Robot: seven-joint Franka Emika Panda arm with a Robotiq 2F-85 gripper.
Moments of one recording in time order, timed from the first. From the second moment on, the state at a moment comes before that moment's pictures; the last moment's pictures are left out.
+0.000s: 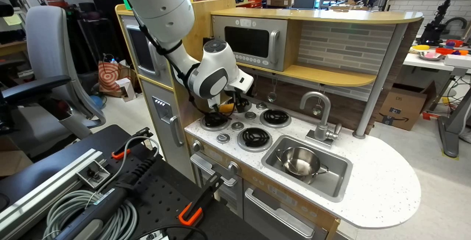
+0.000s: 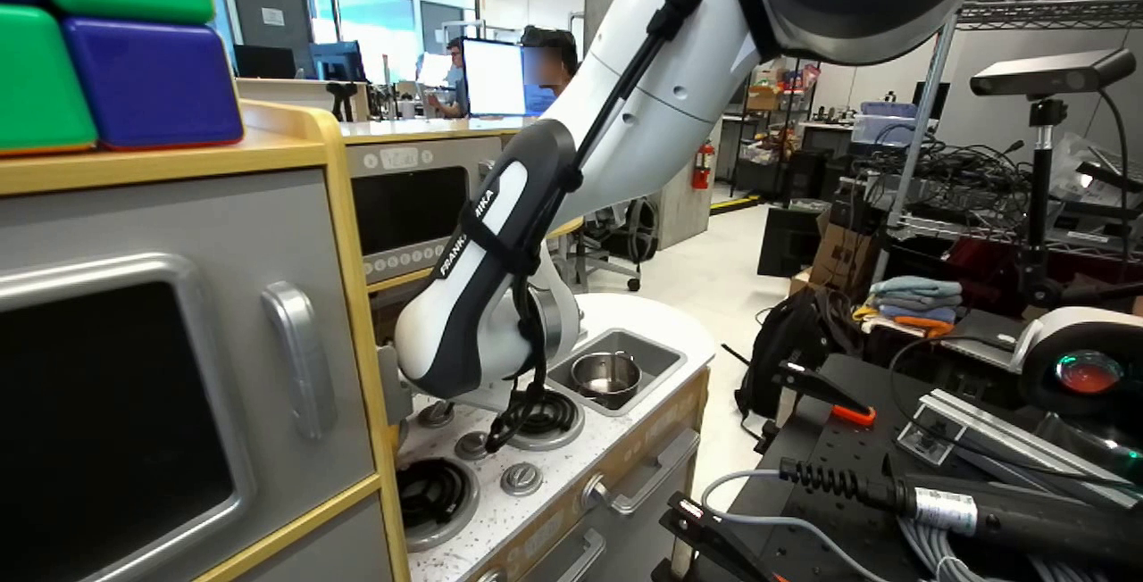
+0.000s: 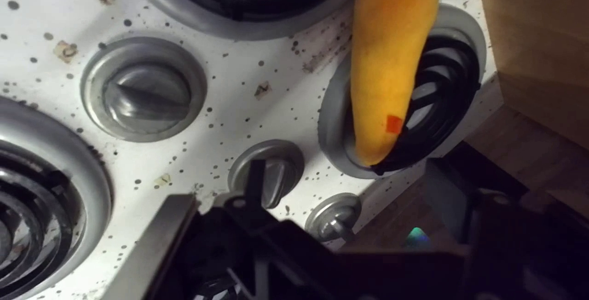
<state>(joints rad) 0.16 1.20 0.05 -1.47 0.24 3.19 0.61</state>
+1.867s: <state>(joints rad) -0.15 1.34 0.43 -1.49 -0.07 3.36 0.06</state>
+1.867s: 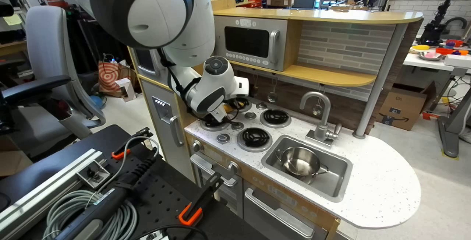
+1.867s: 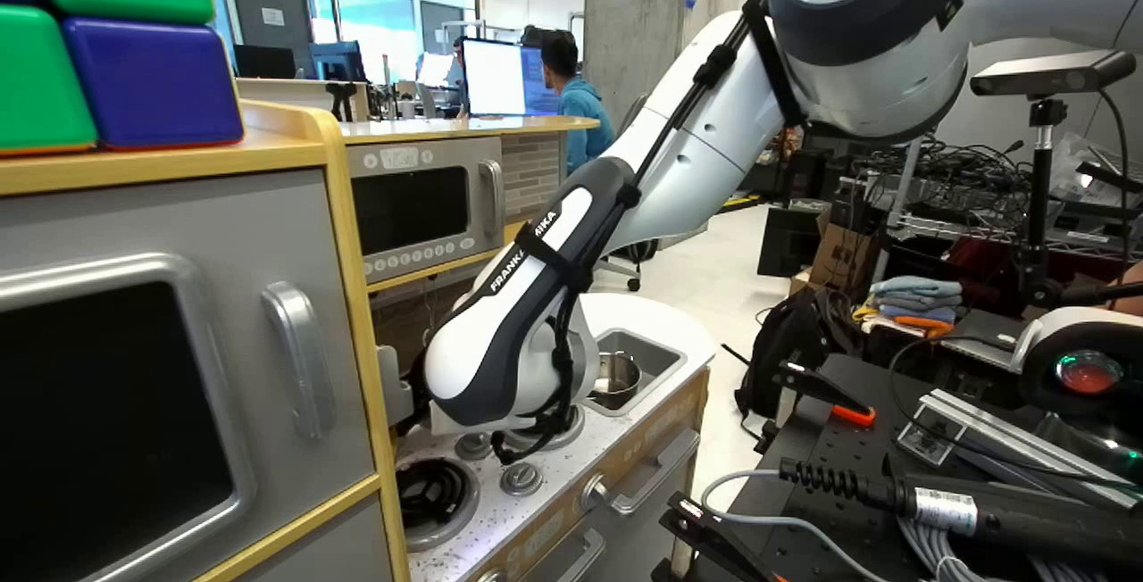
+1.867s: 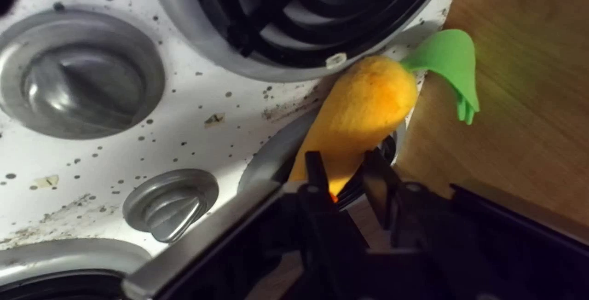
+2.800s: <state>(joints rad) -0.09 1.26 0.37 -1.47 0.11 3.31 0.16</state>
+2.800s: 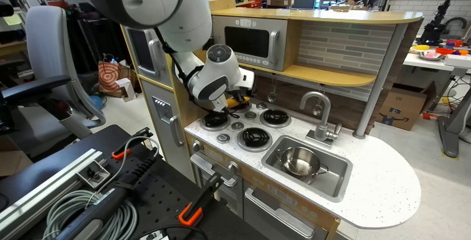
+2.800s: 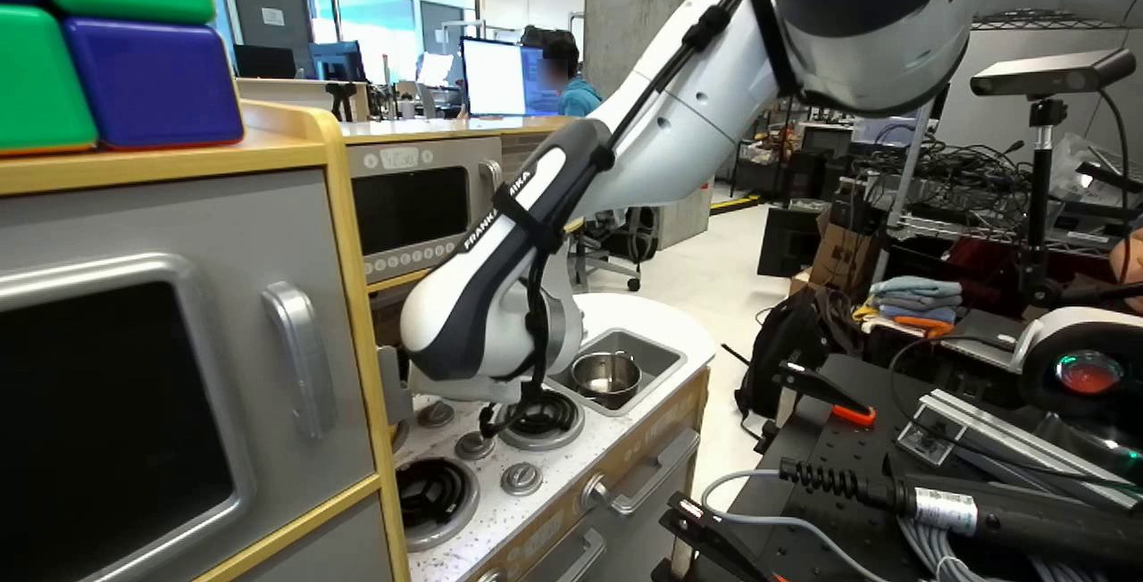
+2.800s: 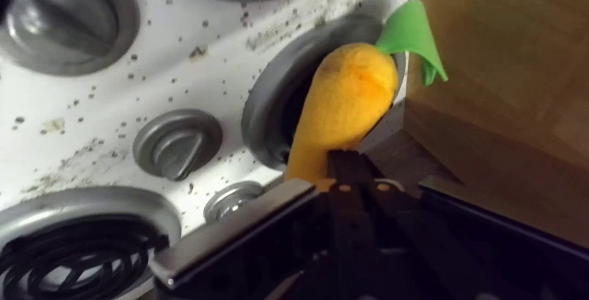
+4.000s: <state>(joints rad) 0.32 0.98 -0.42 -1.62 0.23 2.65 0.97</state>
